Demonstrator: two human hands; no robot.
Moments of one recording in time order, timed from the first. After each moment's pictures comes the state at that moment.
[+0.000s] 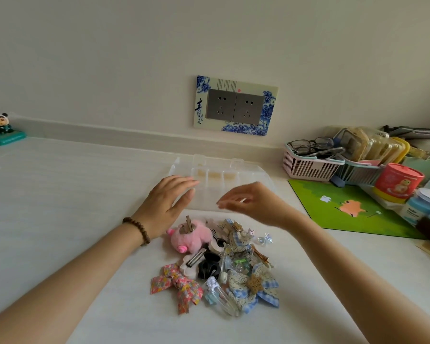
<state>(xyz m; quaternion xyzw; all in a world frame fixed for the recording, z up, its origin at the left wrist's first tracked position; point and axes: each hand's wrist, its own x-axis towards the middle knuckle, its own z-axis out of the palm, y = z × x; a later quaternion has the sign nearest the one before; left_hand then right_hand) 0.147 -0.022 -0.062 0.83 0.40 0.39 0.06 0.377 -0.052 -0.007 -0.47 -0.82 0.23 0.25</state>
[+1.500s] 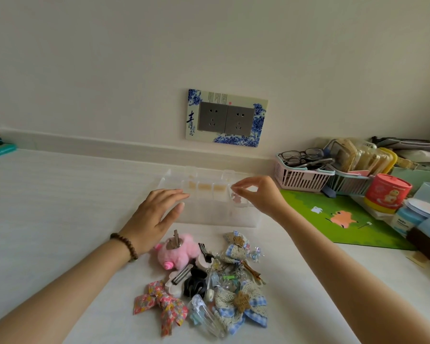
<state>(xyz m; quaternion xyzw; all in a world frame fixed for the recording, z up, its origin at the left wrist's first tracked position) 0.149 -0.022 -0.062 0.82 0.42 0.37 0.07 0.415 0.005 -0.010 -0.57 -0.72 0.14 0.37</state>
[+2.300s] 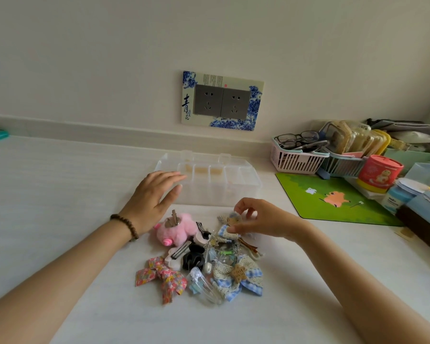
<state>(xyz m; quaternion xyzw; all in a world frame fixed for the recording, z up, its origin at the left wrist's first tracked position) 0.151 -0.024 -0.062 0.83 0.42 0.37 0.03 0.418 -0.073 -0.031 -0.58 -0.74 0.30 0.17</state>
